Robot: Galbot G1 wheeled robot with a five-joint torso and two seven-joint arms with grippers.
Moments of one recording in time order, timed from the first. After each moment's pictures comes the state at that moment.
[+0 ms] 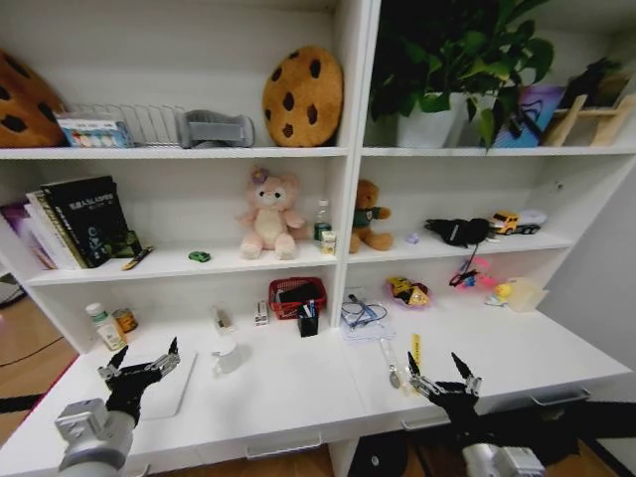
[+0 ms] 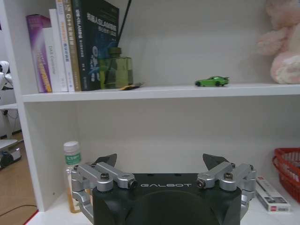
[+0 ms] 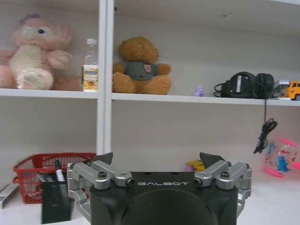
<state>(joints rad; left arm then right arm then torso) 1.84 -1.15 -0.87 -2.46 -0.55 0.33 -0.39 -1.96 1.30 0.70 2.34 0.28 0.09 0.12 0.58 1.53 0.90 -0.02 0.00</state>
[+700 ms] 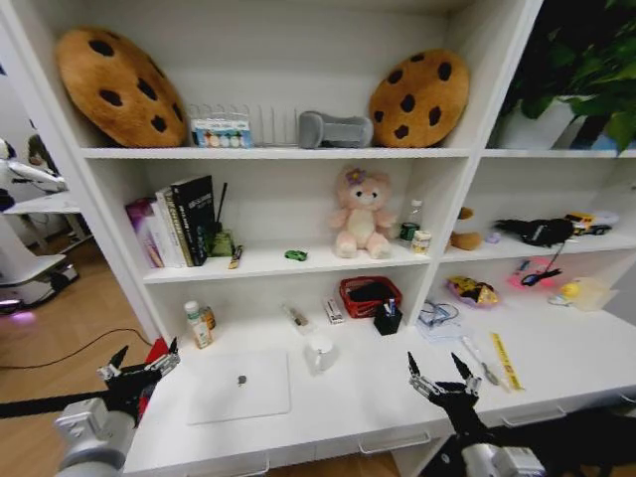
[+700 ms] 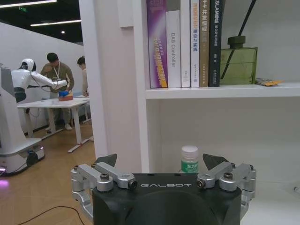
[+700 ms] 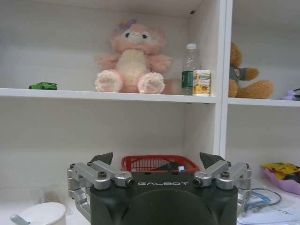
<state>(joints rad) 1.84 -1.15 -0.87 -2.46 -0.55 0.33 -0.39 -1.96 1.30 0.70 2.34 0.28 0.09 0.12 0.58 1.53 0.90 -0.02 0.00</state>
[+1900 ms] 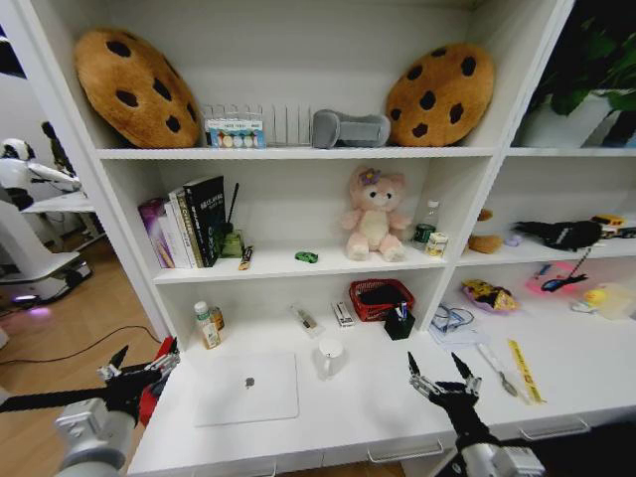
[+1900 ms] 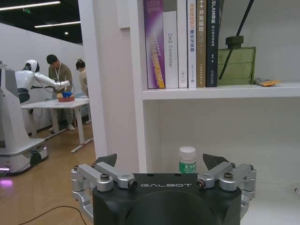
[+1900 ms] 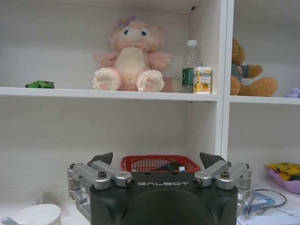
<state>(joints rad) 1.84 -1.15 -0.87 -2.46 -0.55 0.33 -0.39 -1.96 1.30 0.70 2.34 0.28 0.09 0.12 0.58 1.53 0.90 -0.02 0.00</state>
